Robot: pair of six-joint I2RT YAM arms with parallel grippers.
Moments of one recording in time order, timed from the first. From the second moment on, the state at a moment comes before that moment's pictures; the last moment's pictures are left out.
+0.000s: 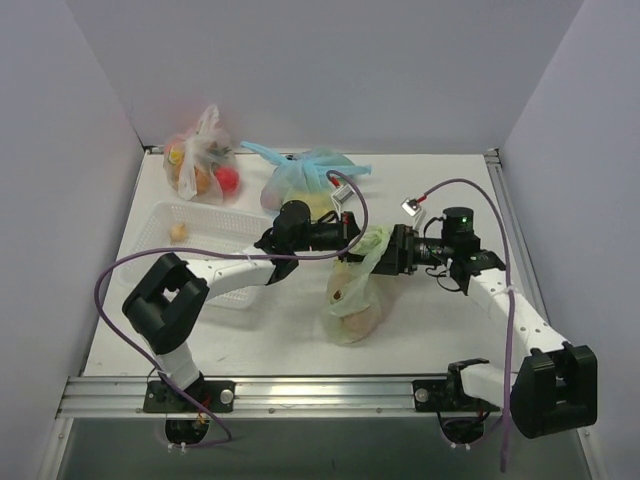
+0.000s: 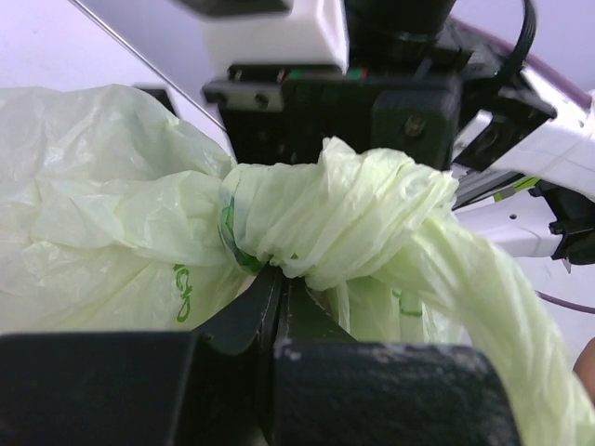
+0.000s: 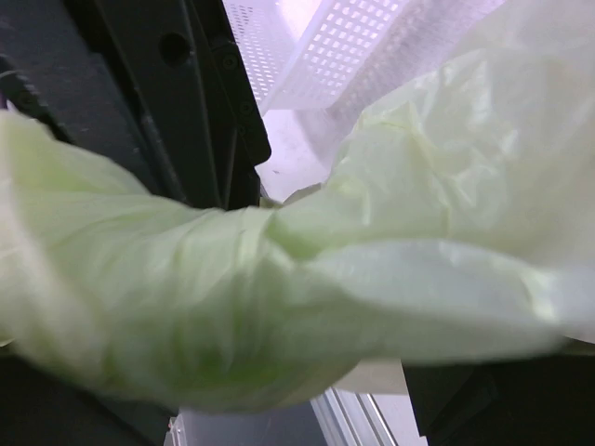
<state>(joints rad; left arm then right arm) -0.78 1.73 1.05 0.72 0.75 -0.89 0.21 1.16 0.68 -0.11 -1.05 0.47</state>
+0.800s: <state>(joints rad) -0.77 1.73 1.00 0.78 0.80 -0.92 -0.07 1.11 0.84 -0.46 -1.13 0.25</state>
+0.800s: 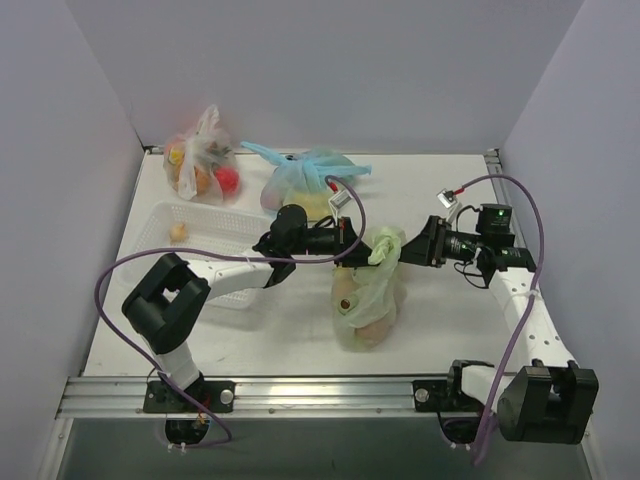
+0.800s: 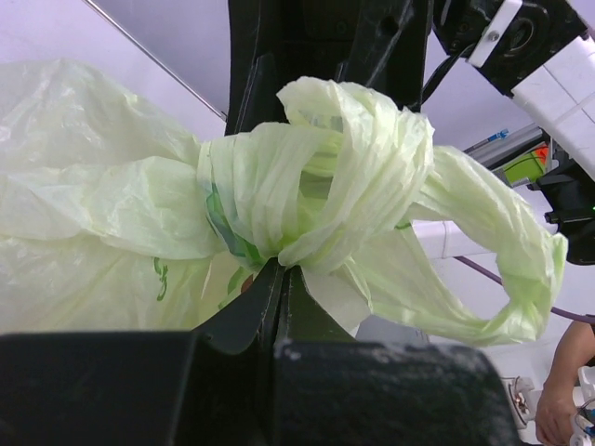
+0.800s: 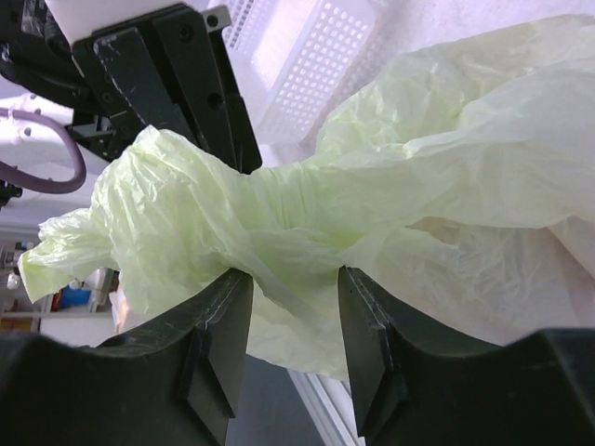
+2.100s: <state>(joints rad) -0.77 1.84 1.04 0.90 0.78 -1.02 -0.18 1.04 0.97 -0.89 -1.14 -0.12</state>
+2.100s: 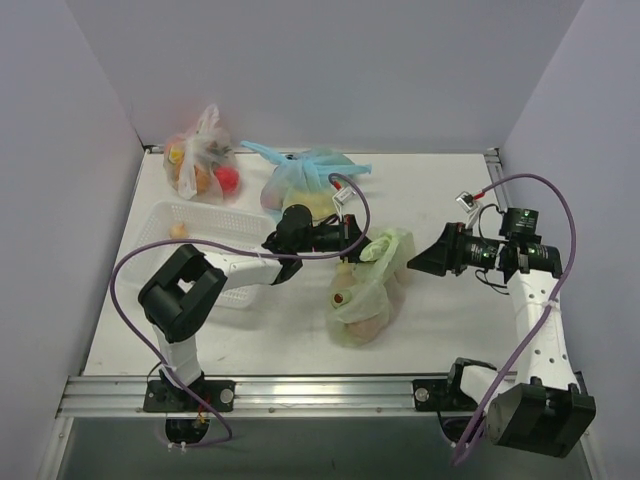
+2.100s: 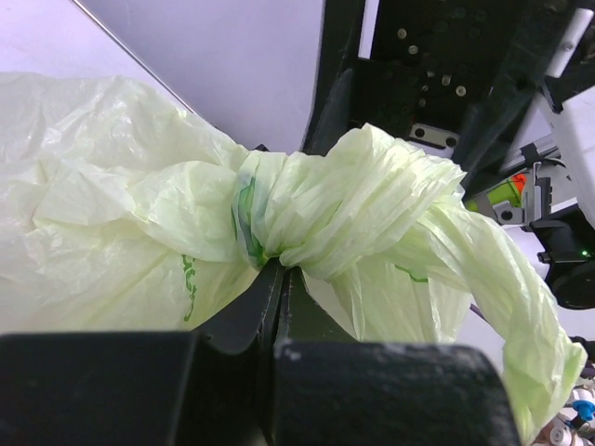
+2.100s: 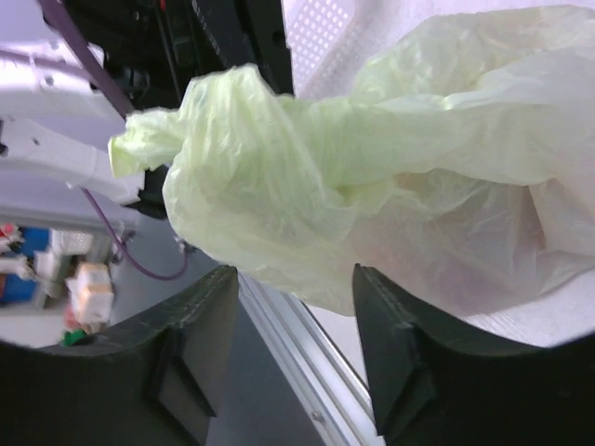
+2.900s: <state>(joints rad) -0.77 1.84 1.03 0.91 0.79 -1.02 -0.05 1.18 0.89 -0.54 -1.06 0.13</state>
